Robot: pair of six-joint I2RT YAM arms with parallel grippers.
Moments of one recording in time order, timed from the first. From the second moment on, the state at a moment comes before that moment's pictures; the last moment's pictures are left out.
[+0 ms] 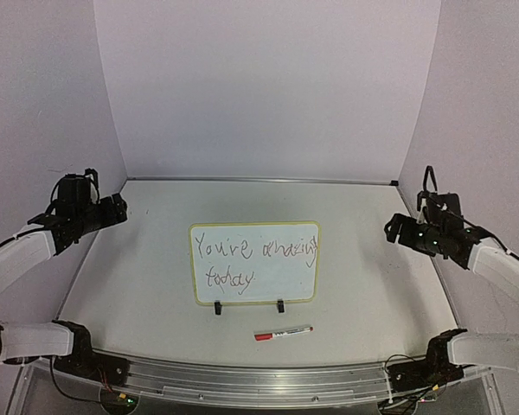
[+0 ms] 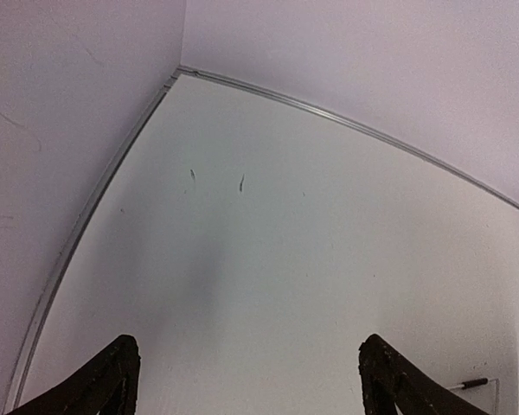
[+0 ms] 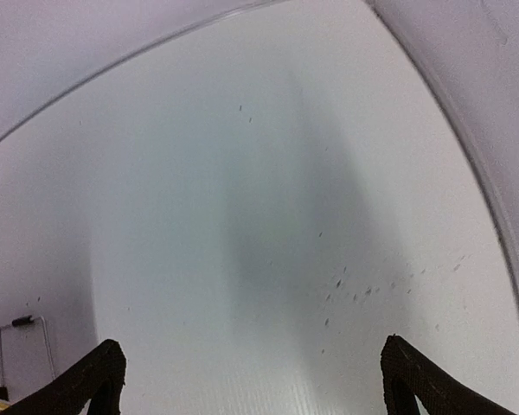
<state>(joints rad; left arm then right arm) -0.17 1.04 0.73 -0.24 -0.13 -0.37 0.20 1.06 0.71 -0.39 0.08 0.43</state>
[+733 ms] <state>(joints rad) -0.16 1.07 0.38 0.37 -0.39 -0.15 0.19 0.90 0.23 0.32 0.46 0.14</state>
